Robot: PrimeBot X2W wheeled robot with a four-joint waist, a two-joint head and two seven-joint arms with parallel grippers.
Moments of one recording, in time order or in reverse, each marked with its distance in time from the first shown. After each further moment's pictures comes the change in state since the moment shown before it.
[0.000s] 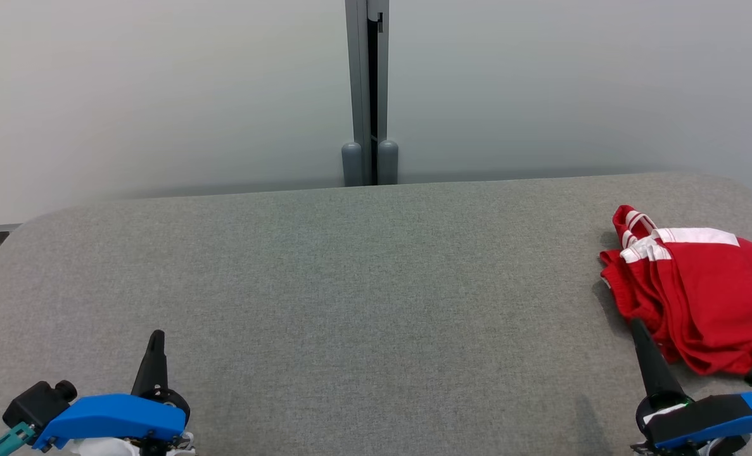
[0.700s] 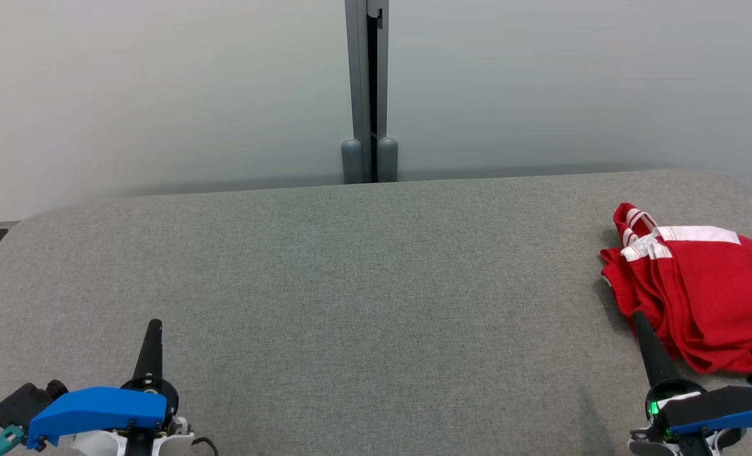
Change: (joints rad) left arm -0.018 -0.045 0.075 -0.009 -0.177 -0.036 0.059; right arm -0.038 0.000 -0.005 0.047 0.233 0.000 0.009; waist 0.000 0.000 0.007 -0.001
